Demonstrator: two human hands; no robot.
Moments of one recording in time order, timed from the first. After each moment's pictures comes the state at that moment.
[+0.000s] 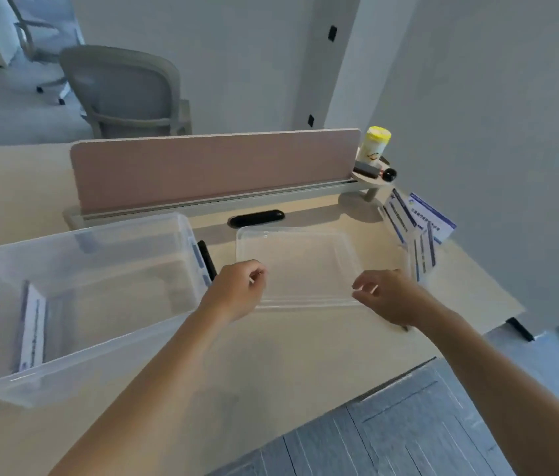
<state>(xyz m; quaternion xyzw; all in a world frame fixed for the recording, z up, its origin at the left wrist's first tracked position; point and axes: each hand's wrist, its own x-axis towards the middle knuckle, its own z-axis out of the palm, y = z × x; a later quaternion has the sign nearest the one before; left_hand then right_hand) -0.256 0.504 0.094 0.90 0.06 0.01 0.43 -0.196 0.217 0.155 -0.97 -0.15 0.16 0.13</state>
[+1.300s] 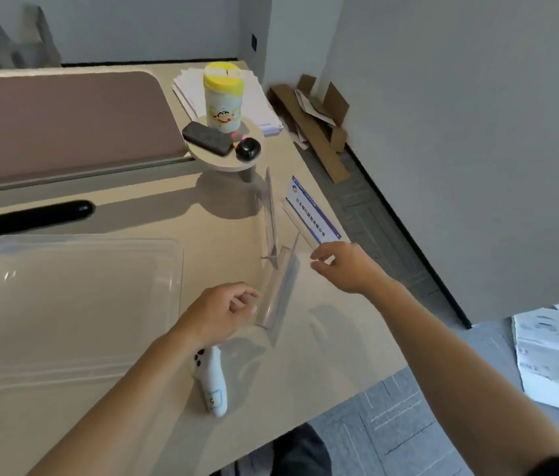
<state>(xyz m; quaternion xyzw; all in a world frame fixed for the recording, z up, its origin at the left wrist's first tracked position) 0.064 0.103 0.018 0.86 0.05 -0.18 0.48 0.191 -0.140 0.063 -0.95 -0.13 0.22 0.18</state>
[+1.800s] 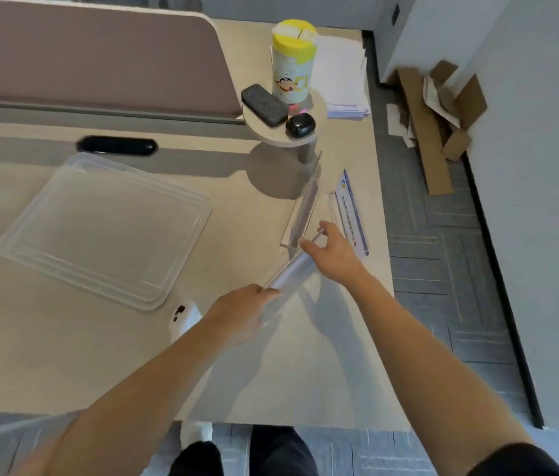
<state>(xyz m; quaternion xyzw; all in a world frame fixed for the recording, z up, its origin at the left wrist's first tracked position) 0.093 -0.005 -0.026 0.92 0.15 -0.27 0.23 0.276 -0.122 -0.013 -0.86 -0.17 0.34 0.35</state>
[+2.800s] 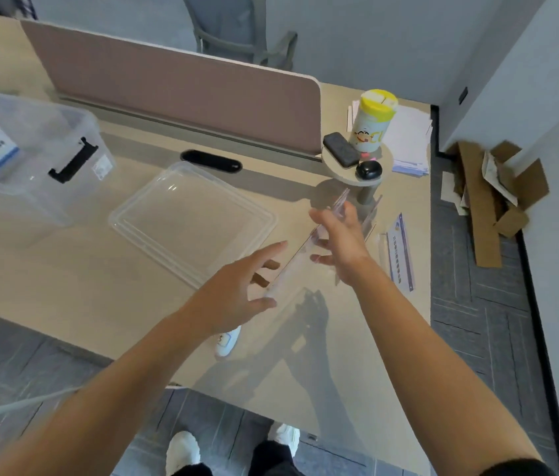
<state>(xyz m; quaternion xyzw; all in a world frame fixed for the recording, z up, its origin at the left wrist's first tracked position) -0.003 0.019 0.090 0.86 0.25 0.05 0.44 0.206 -0.055 0.094 -0.68 -0.13 0.42 0.59</state>
